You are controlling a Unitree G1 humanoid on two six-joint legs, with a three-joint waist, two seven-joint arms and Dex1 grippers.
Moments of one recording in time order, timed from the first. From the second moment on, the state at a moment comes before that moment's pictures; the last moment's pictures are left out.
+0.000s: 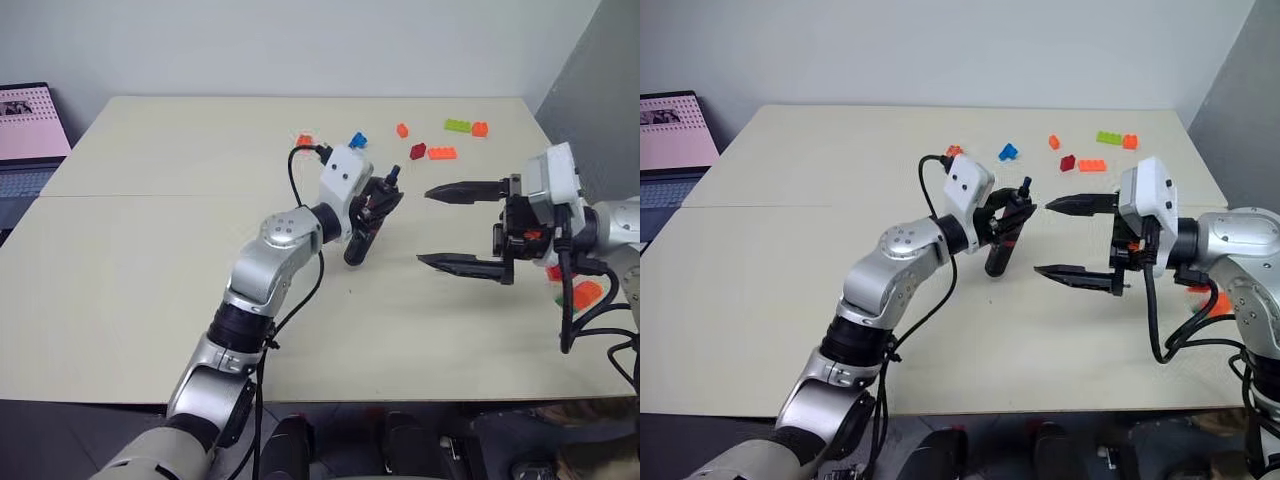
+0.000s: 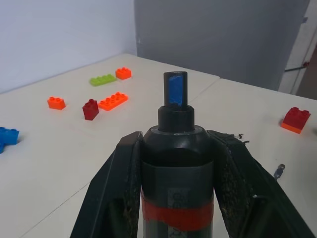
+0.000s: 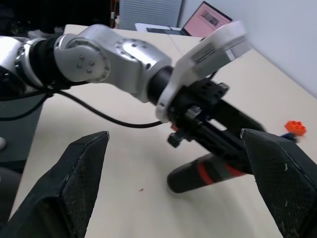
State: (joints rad) left arm -0.71 0.17 -0.20 0.03 -0.27 0.47 -0.49; right arm -0.53 -0.89 -0.14 -0.42 0.67 0.62 1.09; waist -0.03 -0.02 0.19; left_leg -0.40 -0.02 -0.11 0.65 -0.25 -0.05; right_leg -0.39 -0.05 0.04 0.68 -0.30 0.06
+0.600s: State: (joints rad) left arm -0.45 0.27 -0.12 -0.21 -0.28 0.41 -0.47; right arm -0.52 -0.96 -0.17 -0.36 0.65 0.58 1.12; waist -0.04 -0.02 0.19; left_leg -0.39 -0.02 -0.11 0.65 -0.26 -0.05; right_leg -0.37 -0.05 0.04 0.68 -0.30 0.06
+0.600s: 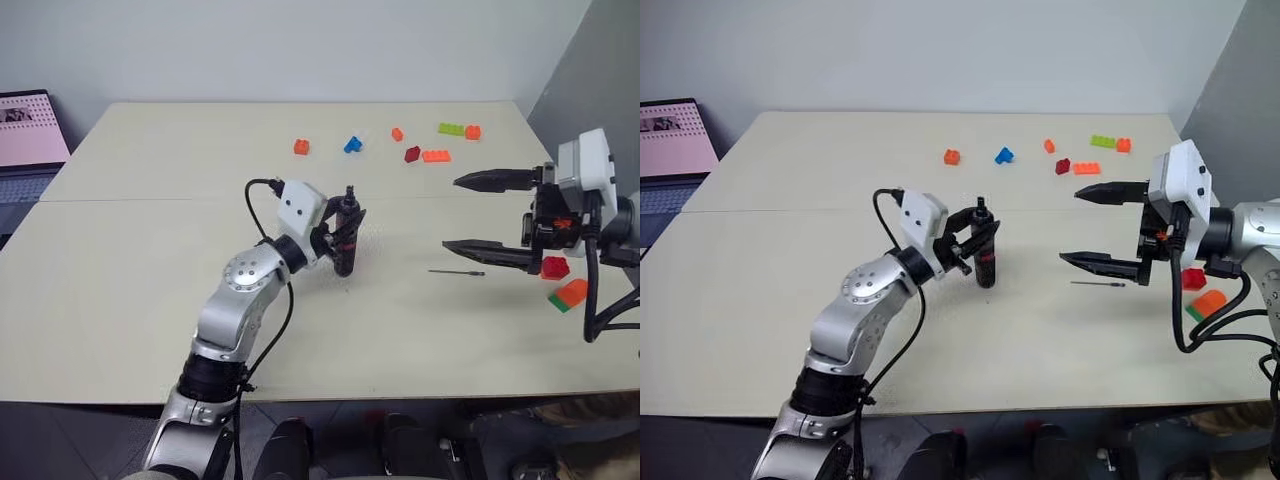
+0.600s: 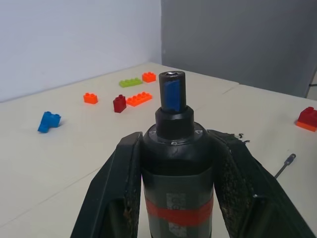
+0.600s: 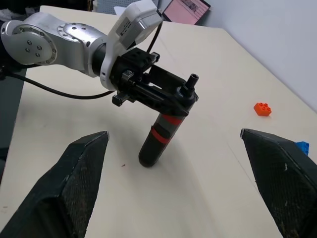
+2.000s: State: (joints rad) left arm -0.41 0.24 -0.19 -0.18 -0.25 0.21 -0.63; right arm -0.83 -0.91 0.45 0.46 -0.14 0.19 1.38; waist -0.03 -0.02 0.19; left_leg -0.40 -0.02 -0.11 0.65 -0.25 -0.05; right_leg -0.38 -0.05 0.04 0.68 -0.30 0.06
